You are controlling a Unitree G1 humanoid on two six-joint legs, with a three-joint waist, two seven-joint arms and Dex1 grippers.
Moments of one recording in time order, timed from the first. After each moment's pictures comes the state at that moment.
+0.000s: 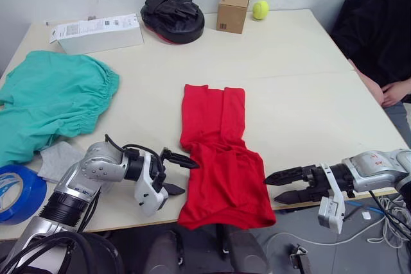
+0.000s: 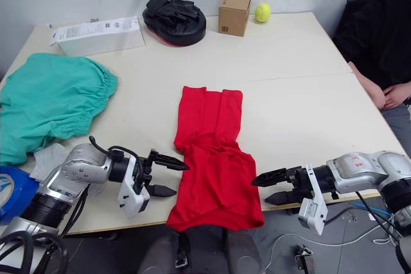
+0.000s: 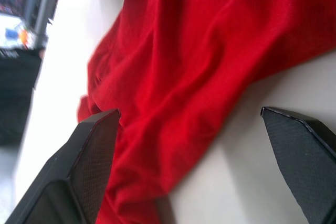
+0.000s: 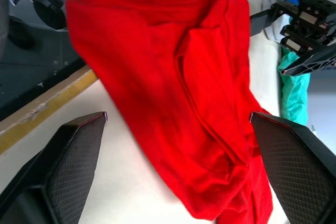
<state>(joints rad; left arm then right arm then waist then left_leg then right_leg) -0.40 0.73 -0.26 0.14 0.17 -1.03 -1.01 -0.52 -1.08 0.46 0.44 -0.58 -1.55 0.32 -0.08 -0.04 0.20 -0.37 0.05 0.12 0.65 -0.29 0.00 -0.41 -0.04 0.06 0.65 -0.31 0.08</state>
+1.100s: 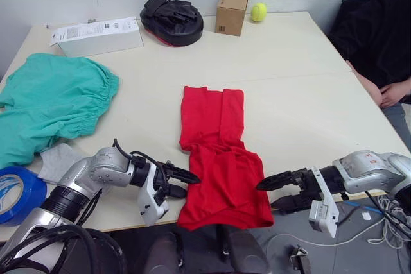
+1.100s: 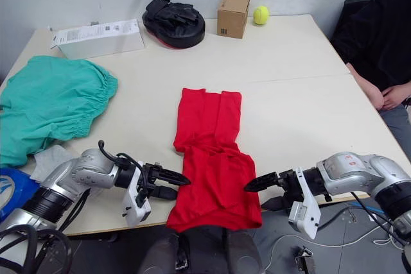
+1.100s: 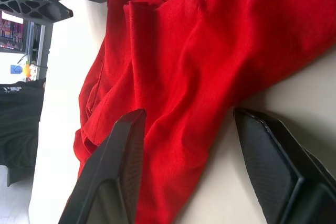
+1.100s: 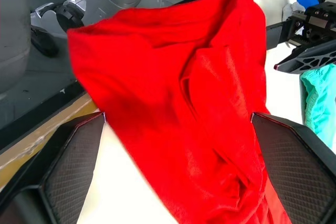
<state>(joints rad) -0.45 0.79 -0.41 0.17 0.27 -1.10 -0.84 -0.51 -1.08 0.57 0.30 -0.34 -1.40 0.59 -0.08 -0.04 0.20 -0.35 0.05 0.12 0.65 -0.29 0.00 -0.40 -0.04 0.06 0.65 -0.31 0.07</state>
